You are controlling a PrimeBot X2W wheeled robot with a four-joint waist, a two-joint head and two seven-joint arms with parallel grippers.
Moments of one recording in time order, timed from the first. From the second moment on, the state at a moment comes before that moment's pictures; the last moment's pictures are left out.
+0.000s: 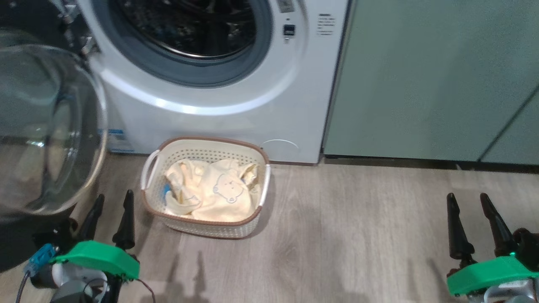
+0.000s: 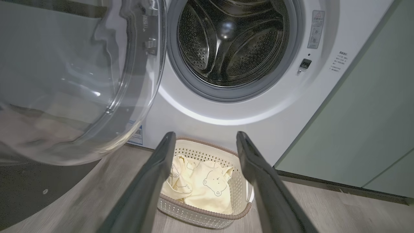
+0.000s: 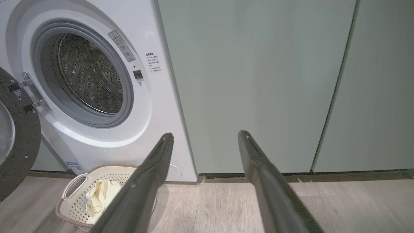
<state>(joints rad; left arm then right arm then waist) -0.06 0.17 0.13 0.34 -0.39 -0.13 -0.25 -0.03 -0.09 0.04 0.20 0.24 0.13 -0.26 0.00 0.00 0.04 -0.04</state>
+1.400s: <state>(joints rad) -0.09 0.11 0.20 0.37 -0.40 -0.13 -0.25 -0.03 -0.09 0.05 0.20 0.24 0.13 -0.26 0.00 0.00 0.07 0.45</state>
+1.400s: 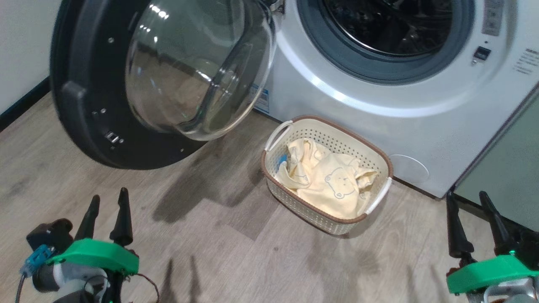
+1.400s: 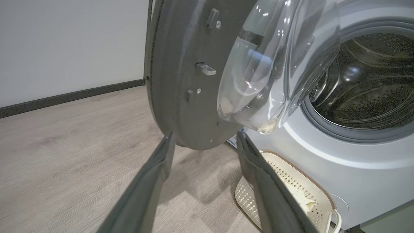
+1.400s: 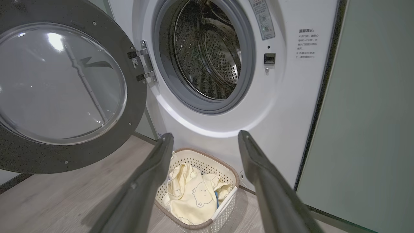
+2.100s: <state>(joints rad) -0.09 0.12 0.29 0.37 -0.67 -0.13 -0.26 -0.03 -0.09 0.07 0.20 0.24 0.13 -0.26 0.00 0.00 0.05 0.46</state>
